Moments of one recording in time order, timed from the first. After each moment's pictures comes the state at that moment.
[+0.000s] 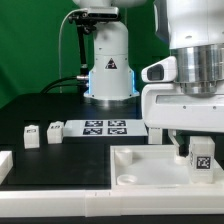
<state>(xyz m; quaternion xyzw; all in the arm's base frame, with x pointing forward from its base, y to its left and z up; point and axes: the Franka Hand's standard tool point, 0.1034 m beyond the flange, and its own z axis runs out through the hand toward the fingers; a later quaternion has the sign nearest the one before) 0.621 0.130 0.062 -0.96 0.28 -0.05 0.06</state>
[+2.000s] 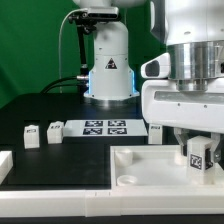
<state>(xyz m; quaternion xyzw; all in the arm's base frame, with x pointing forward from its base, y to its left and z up) 0.626 0.118 0.064 -0.87 0.48 -0.06 0.06</state>
